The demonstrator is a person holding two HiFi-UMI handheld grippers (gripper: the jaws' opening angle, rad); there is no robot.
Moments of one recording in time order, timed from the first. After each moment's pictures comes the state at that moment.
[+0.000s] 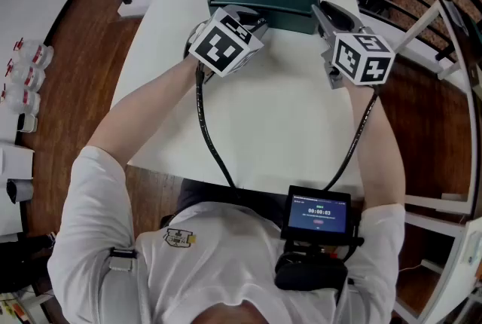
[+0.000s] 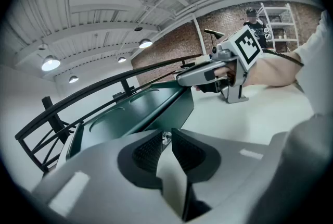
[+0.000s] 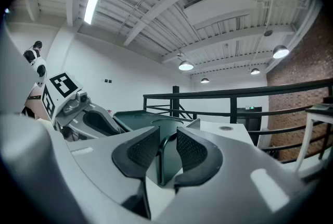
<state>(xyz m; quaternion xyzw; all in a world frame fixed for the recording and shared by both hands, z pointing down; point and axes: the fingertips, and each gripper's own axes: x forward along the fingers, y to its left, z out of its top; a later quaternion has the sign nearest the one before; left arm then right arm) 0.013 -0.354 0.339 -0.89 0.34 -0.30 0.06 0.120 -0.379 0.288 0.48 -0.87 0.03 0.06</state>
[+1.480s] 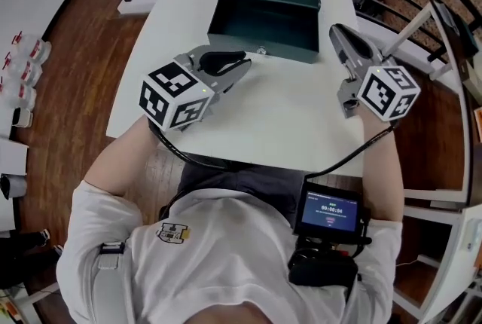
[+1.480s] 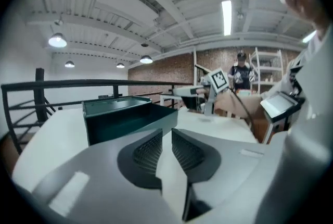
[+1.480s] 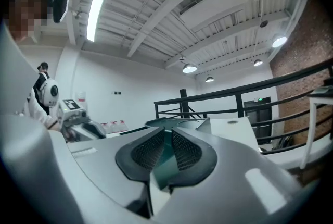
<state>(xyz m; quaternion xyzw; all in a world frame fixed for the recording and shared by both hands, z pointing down) -0.038 -0.193 0.306 -0.95 0.27 -0.15 -0.05 0.126 -0.258 0.255 0.43 -0.90 0.08 0.01</state>
